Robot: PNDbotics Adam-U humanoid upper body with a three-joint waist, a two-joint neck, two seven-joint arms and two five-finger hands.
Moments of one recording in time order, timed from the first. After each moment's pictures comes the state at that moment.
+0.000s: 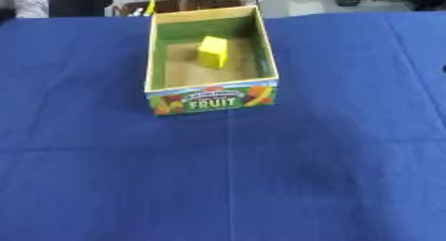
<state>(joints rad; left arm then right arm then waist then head) -0.30 0.21 0.20 -1.97 -0.23 0.28 0.30 -0.14 -0.26 -0.22 -1.98 0.27 -0.08 -0.04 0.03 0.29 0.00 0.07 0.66</state>
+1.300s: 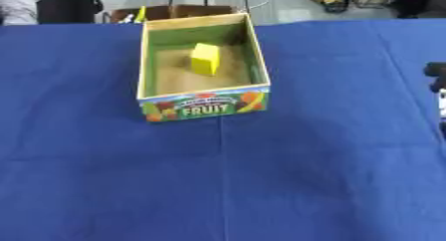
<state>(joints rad) -0.26 0.10 0.20 -1.97 -0.17 0.28 0.29 -0.14 -0.25 -0.23 -1.98 0.28 -0.08 -0.05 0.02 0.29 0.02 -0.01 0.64</state>
